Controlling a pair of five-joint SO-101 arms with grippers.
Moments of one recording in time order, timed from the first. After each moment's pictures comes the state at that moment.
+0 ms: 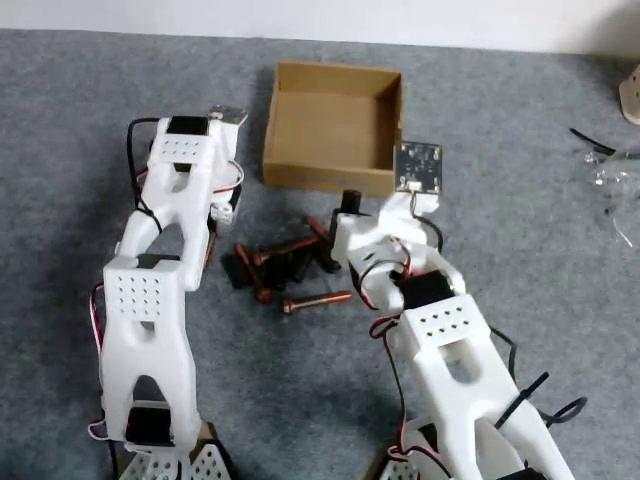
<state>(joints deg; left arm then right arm) -6.1 48.4 -34.0 89.3 -2.6 -24.1 -36.4 52.9 29.0 -18.2</state>
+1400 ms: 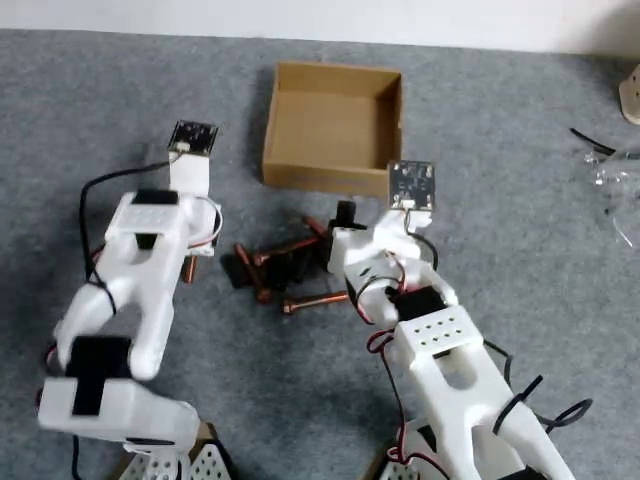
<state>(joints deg) -6.5 -1.8 32.7 47.5 -2.0 -25.2 -36.5 61.0 19.7 -17.8</state>
